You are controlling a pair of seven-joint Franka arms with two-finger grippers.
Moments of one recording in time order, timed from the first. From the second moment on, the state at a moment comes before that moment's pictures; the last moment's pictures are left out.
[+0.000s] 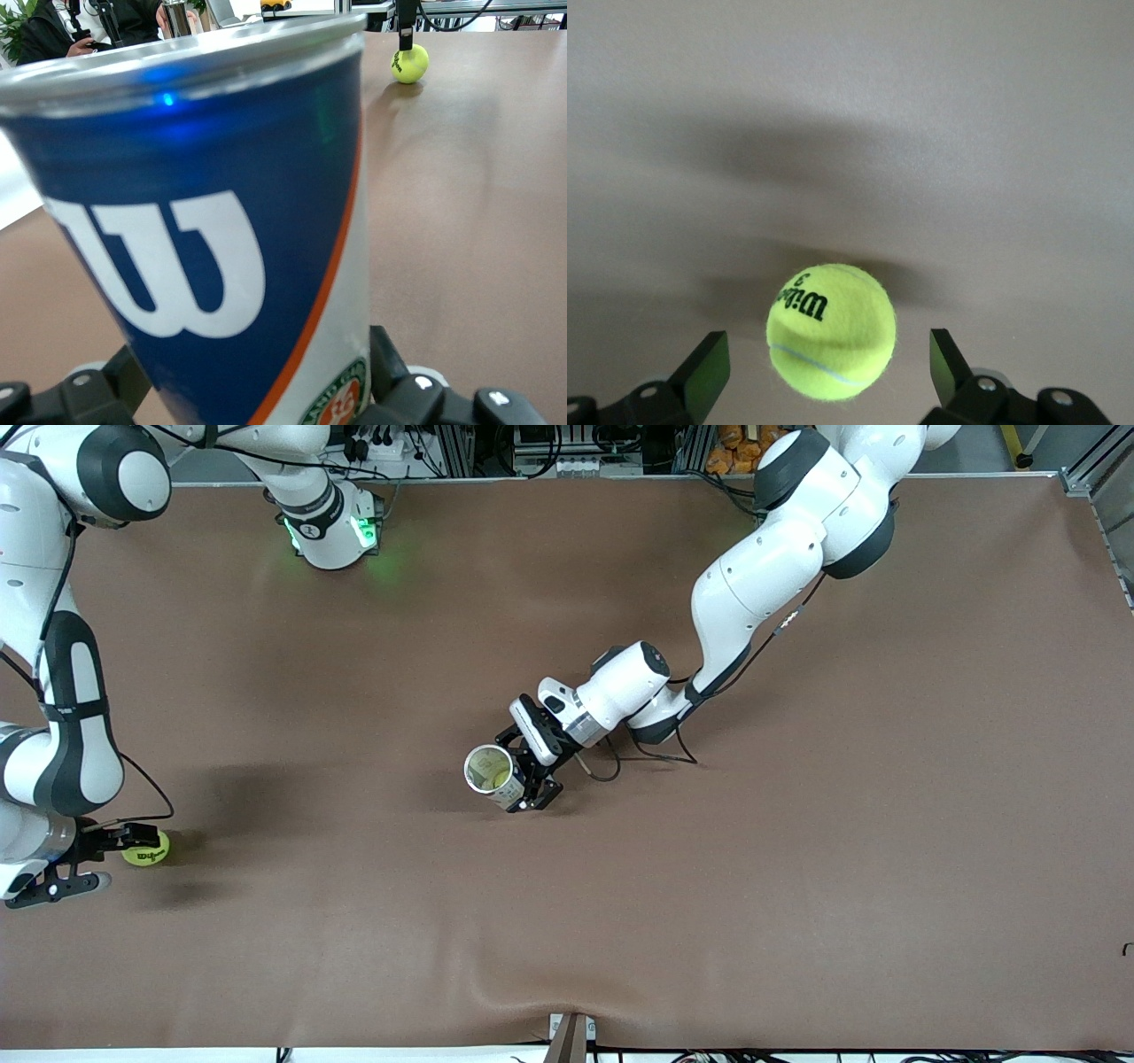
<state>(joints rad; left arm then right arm) -0.42 1.15 -0.53 -1.48 0.17 3.55 0.55 -0.35 0.84 0.04 -1.31 -0.13 2.11 -0.50</state>
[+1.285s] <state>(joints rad) -0.42 1.15 -0.53 -1.48 0.17 3.55 0.55 -0.37 0.84 0.06 -1.35 -0.07 2.15 -0.59</state>
